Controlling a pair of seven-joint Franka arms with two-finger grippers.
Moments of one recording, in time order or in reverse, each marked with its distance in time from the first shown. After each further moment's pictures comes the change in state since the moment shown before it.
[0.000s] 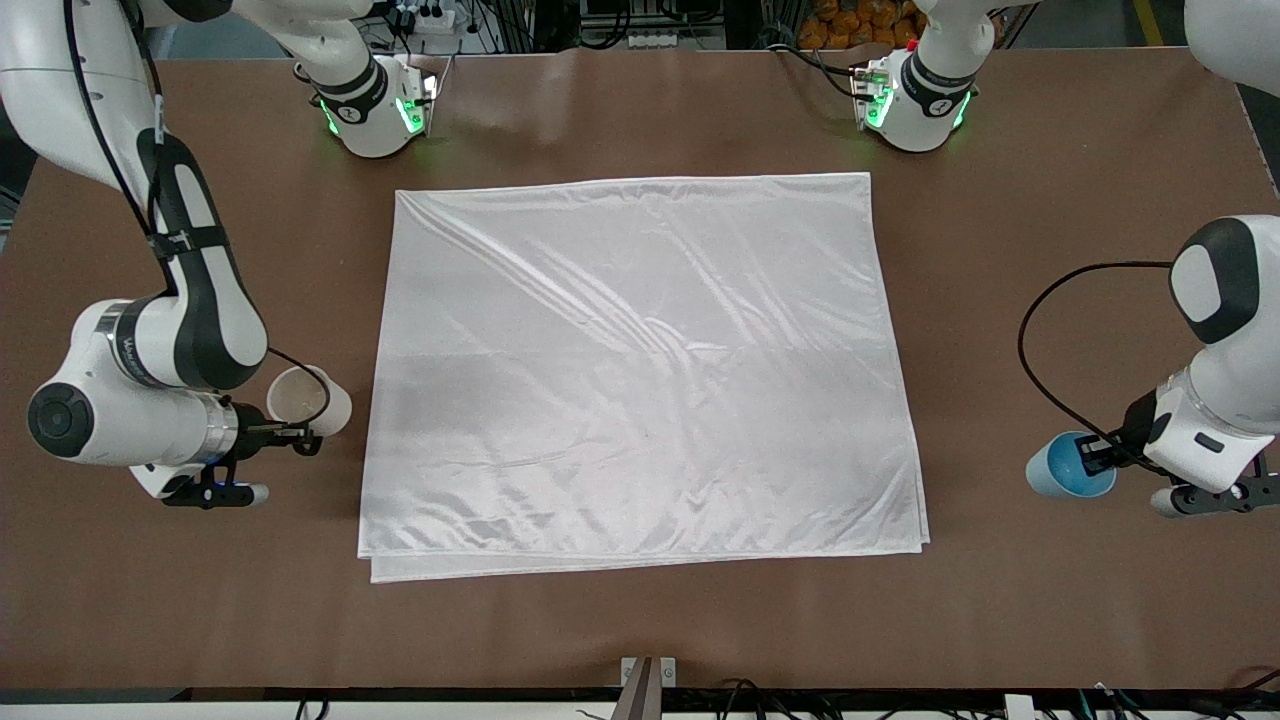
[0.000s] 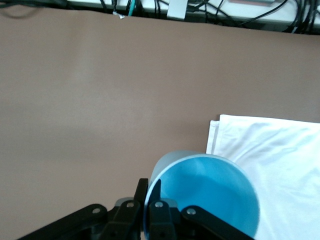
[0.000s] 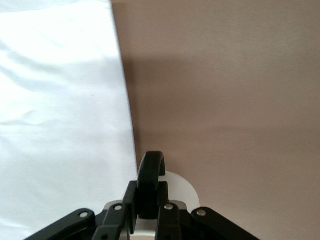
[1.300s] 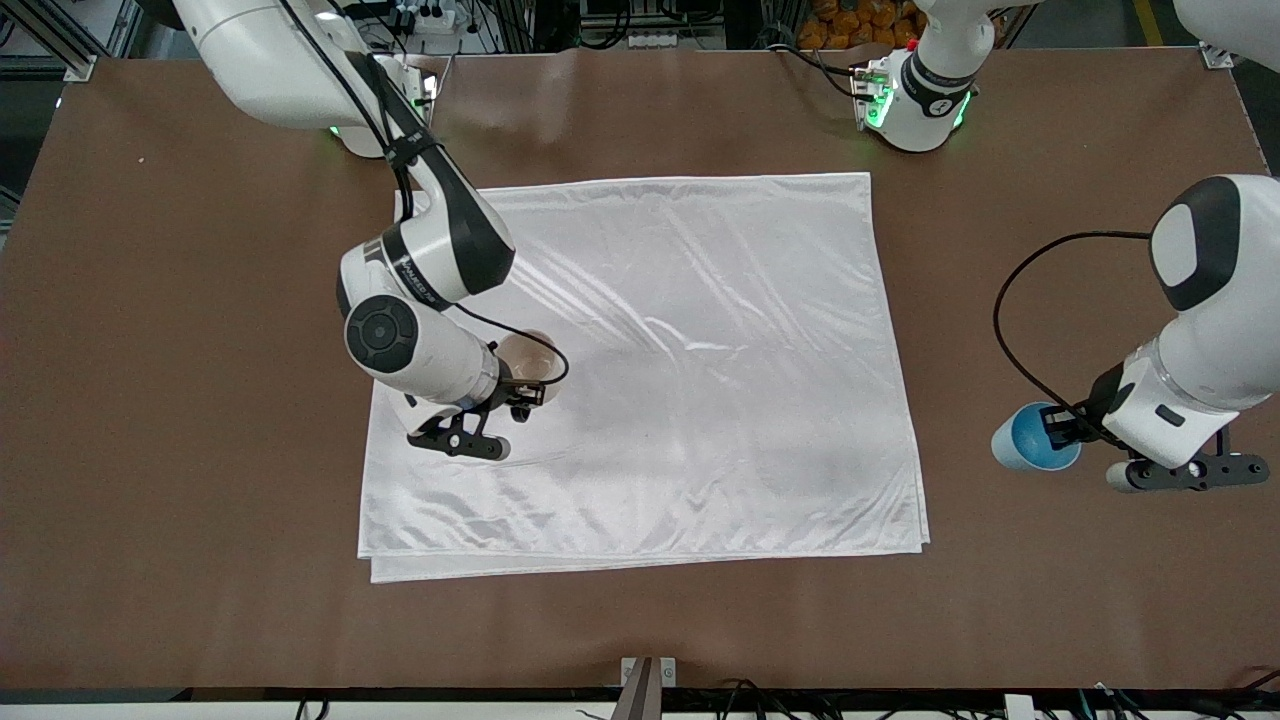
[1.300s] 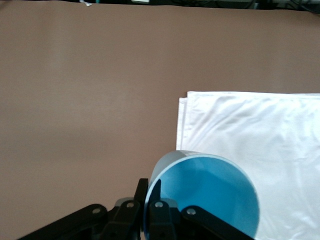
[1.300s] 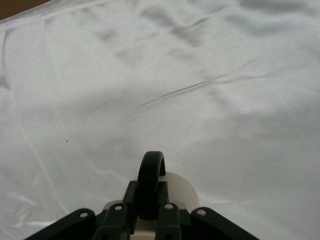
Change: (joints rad) left arm -0.027 -0.044 -0.073 0.023 0.000 -0.132 -0.014; right arm 0.460 0.004 0.009 0.064 0.088 0.095 0.614
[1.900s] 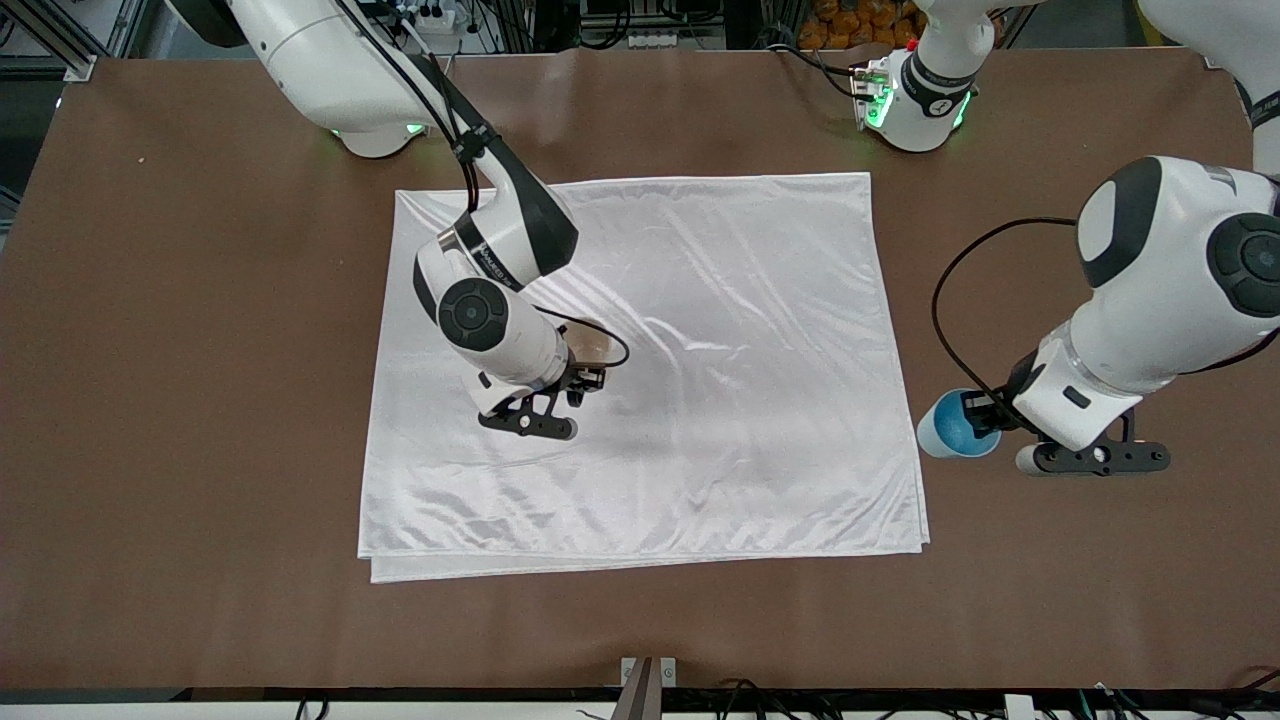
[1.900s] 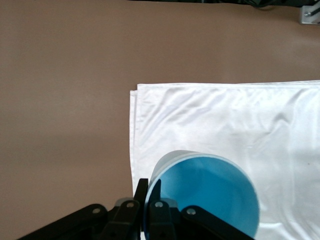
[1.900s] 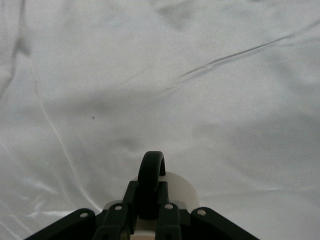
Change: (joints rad) left arm -0.018 0.000 -0.124 0.000 0.000 -0.008 -0.103; right arm 0.111 0.067 0.000 0.044 0.001 0.028 0.086
